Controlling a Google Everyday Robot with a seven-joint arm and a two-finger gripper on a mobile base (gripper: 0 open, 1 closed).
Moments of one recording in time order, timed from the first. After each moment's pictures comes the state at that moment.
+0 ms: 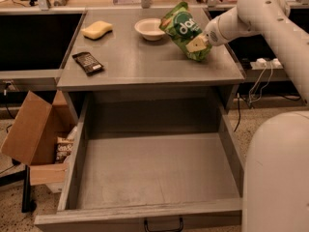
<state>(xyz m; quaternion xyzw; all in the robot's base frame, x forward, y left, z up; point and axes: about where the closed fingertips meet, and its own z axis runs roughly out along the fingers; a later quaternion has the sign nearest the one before) 0.817 -0.186 0.869 -0.36 0.83 0.07 0.42</state>
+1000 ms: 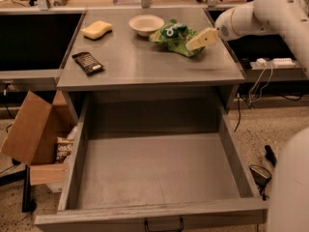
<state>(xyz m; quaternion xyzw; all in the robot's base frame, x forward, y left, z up) 0.810 -0.214 0.910 -0.34 0.80 0.06 0.49</state>
